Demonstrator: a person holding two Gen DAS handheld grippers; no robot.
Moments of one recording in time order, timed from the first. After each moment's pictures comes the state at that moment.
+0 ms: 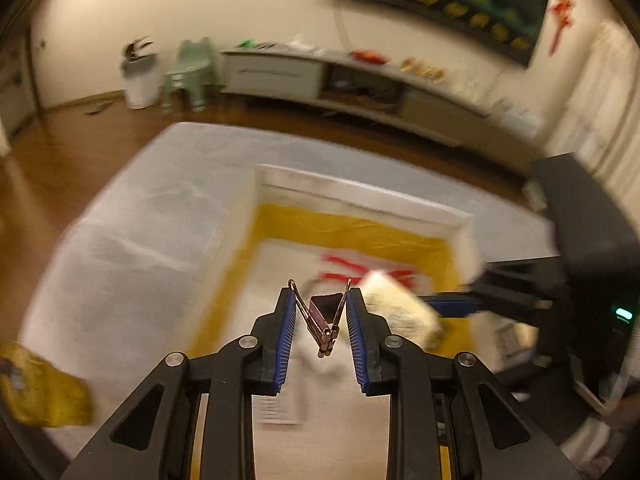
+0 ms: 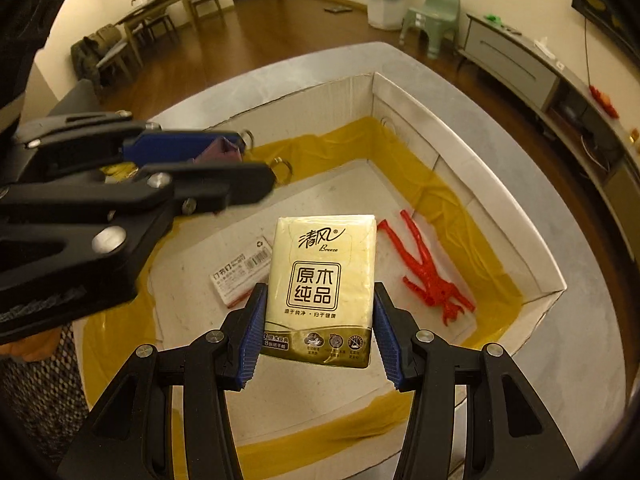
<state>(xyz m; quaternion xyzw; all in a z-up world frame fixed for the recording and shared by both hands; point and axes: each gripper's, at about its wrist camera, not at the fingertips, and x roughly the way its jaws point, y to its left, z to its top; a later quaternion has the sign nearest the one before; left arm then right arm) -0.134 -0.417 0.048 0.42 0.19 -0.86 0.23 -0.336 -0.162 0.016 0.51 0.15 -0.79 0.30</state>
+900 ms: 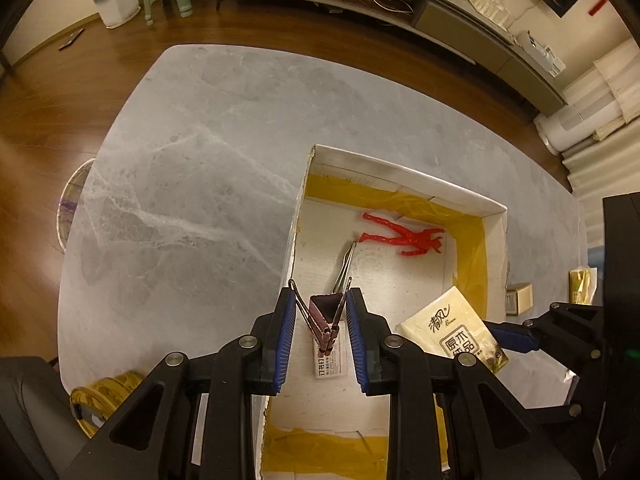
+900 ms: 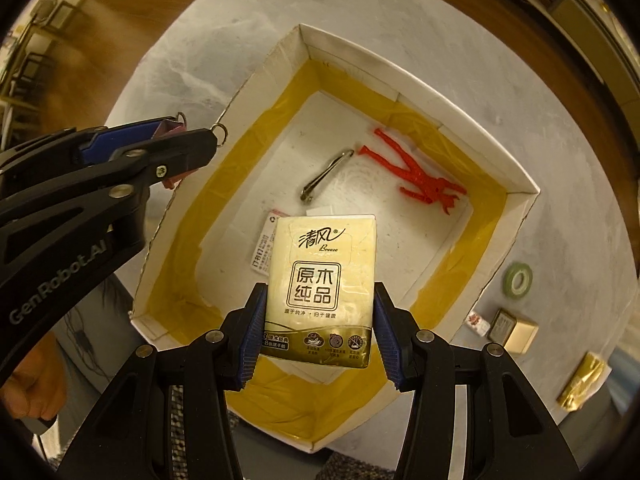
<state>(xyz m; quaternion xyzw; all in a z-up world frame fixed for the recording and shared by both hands) -0.168 -0.500 0.072 0.59 0.25 -0.76 0.16 -0.382 -0.197 0.060 0.73 0.03 -0.67 0.11</state>
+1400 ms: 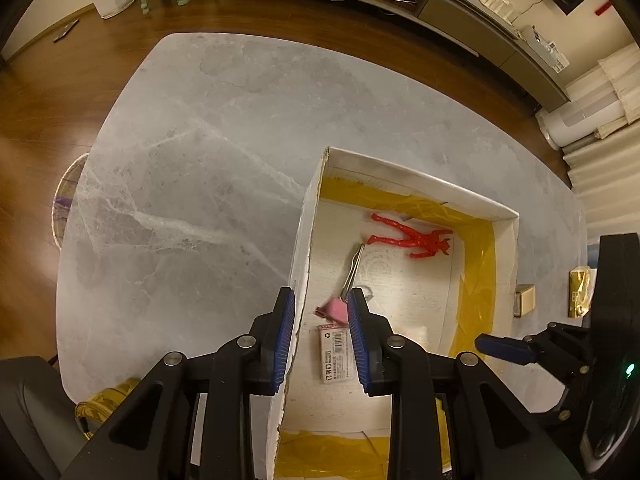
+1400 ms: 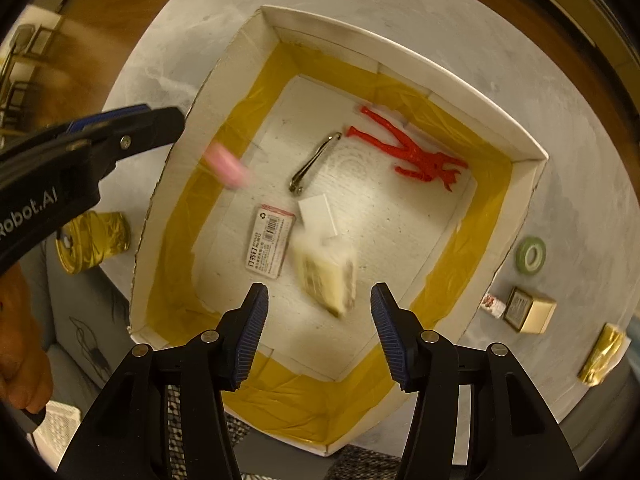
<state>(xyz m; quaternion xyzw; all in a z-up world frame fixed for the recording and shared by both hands) -0.178 -0.515 0.062 0.60 0.26 -0.74 0.15 -0.384 -0.183 0.042 0.75 -0.02 -0.66 0.08</state>
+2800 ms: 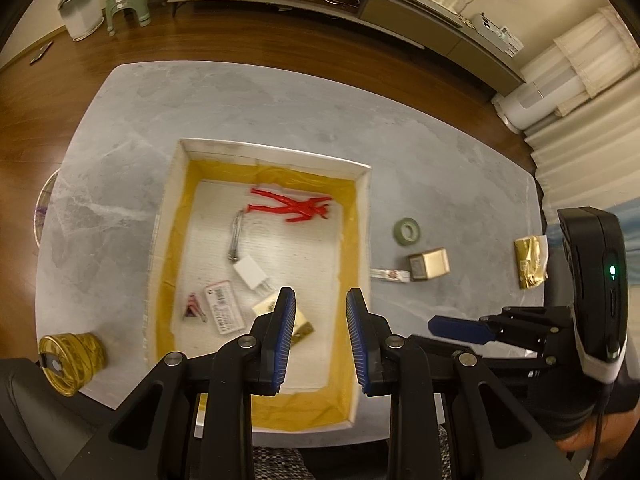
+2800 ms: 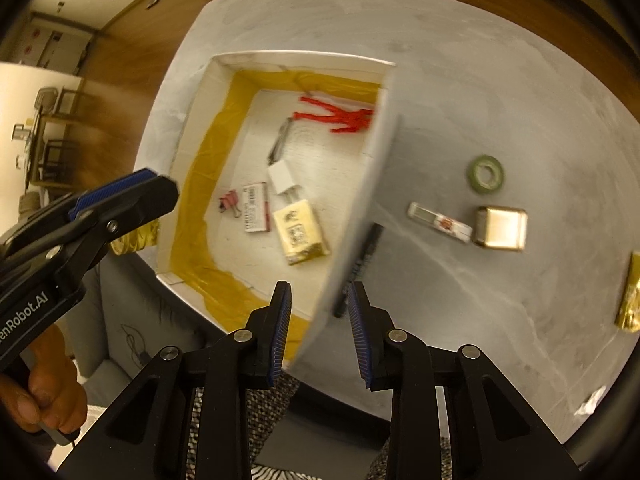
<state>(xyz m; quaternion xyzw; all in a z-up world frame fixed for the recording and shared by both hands) -0.195 -0.373 0.140 0.58 0.26 -0.76 0.11 -0.293 -0.052 0.102 0.71 -0.16 -0.69 0.09</state>
